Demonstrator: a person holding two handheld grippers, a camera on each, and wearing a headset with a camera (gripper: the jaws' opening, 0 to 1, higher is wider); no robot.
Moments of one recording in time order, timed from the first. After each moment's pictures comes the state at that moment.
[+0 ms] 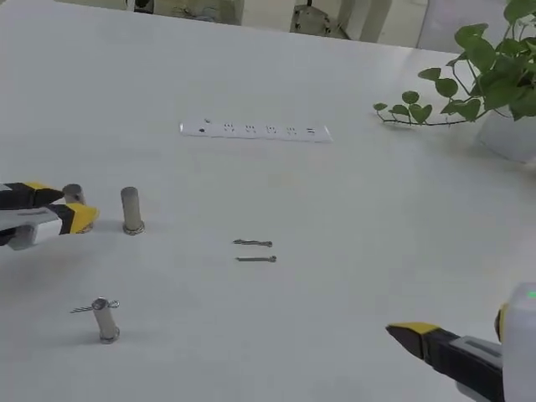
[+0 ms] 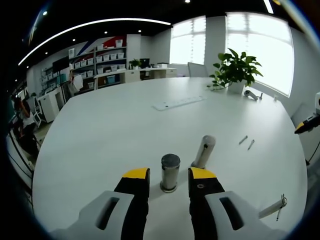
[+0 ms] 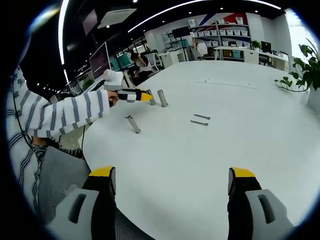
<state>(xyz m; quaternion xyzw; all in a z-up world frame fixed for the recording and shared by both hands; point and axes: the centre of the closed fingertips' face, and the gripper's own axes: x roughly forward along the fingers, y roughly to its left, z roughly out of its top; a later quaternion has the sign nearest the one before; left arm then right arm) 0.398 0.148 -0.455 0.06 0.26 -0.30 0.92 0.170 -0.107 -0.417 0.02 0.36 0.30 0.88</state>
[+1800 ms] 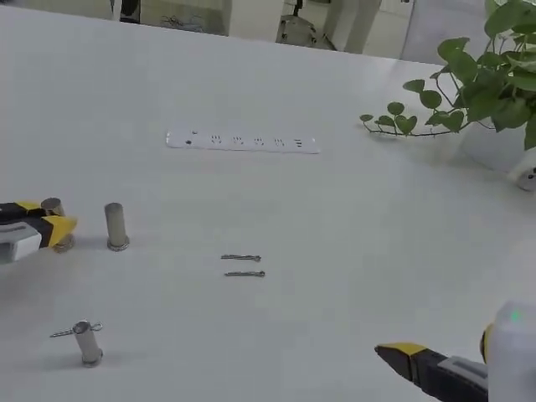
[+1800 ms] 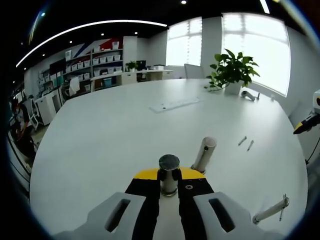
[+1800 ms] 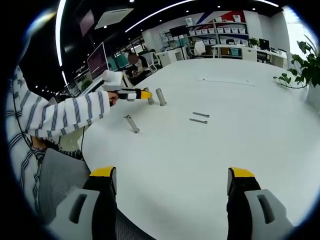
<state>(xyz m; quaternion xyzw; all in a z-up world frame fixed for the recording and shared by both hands) 0.407 0.142 -0.453 0.05 0.25 -0.31 0.92 0.170 -0.107 -0.420 0.02 0.37 0.29 0.88</state>
